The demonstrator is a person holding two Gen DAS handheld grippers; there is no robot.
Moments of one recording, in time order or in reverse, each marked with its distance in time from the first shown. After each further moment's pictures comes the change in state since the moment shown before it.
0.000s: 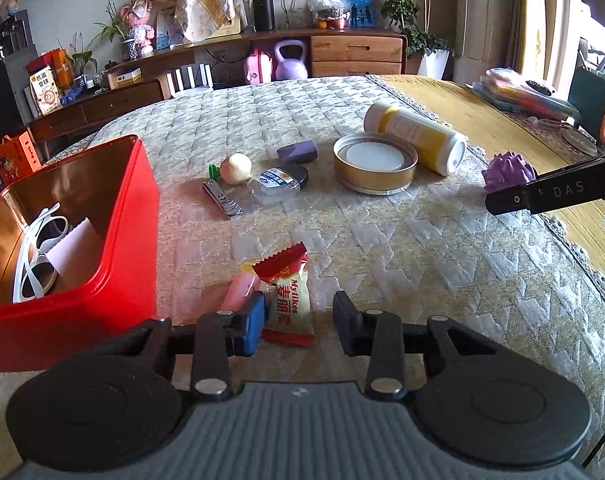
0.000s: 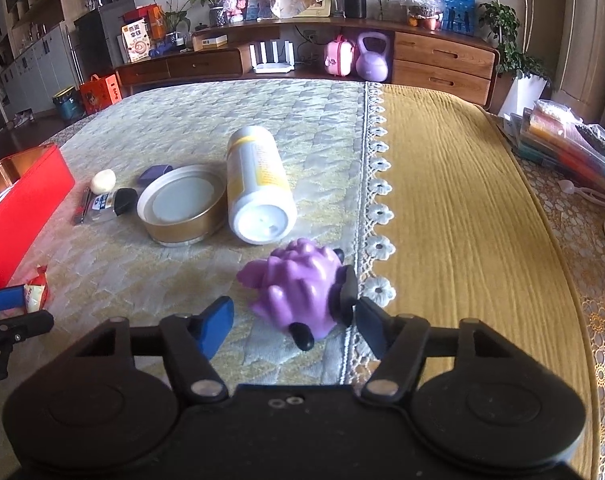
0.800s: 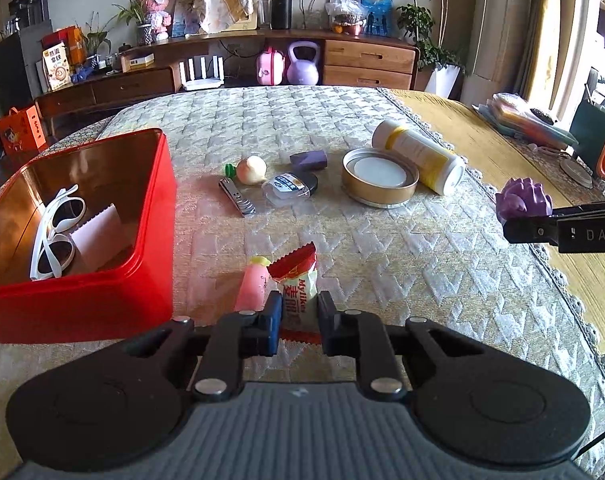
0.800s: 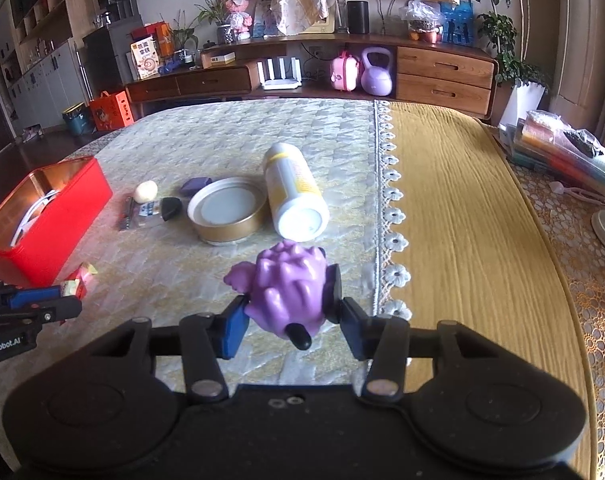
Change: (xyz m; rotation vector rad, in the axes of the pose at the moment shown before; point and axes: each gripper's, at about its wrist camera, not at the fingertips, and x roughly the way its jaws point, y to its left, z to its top) left arm -0.026 0.010 0.002 -0.095 0.002 -0.024; right arm -0.047 0.026 -0.012 0.010 -0.047 0.038
